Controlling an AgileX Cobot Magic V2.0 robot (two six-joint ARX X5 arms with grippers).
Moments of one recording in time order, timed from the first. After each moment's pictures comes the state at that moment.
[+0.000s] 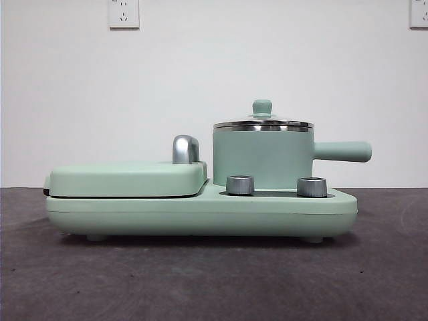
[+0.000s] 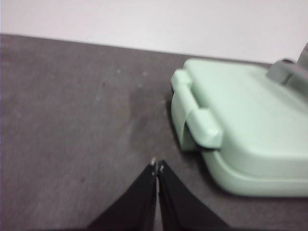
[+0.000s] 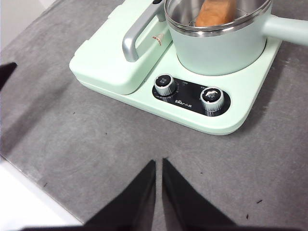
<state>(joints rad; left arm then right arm) -0.04 0.00 0.04 -0.19 0.10 -0.12 0.51 0.48 0.79 -0.84 -0.21 0.27</state>
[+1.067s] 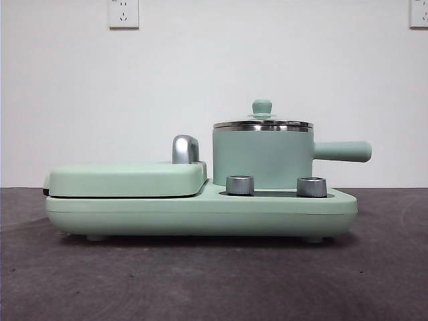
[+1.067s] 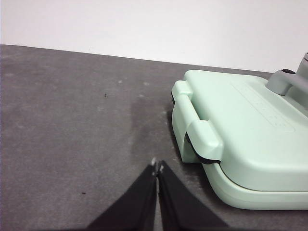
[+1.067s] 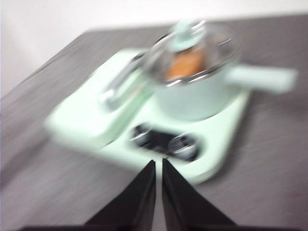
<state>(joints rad) -0.04 0.00 0.03 -0.14 0.09 -0.12 0.29 0.34 0.57 -0.53 -0.25 0.25</state>
